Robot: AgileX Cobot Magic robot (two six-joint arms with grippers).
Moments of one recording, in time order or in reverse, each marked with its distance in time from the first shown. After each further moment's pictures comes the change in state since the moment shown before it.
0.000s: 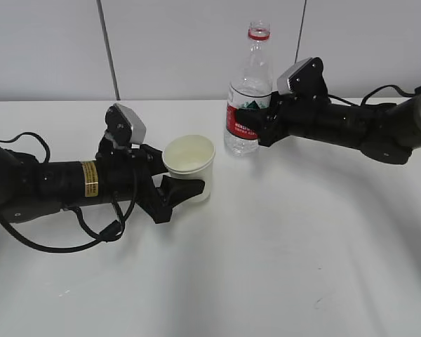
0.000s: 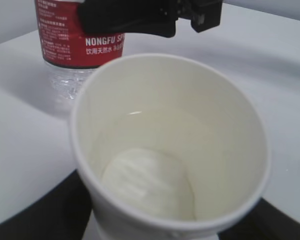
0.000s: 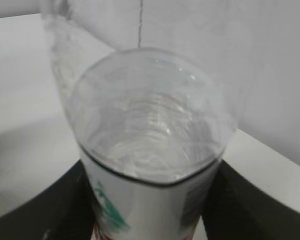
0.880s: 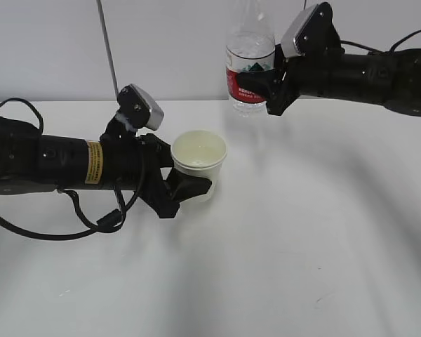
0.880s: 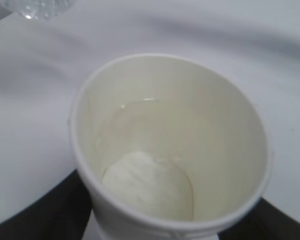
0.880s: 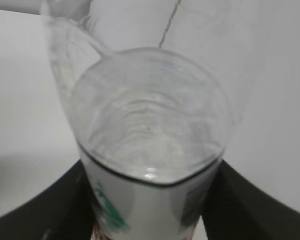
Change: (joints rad) left arm -0.081 -0.186 0.007 0.182 0.264 -0.224; right arm 0.000 -0.204 -0.004 -0.198 0.067 -0.013
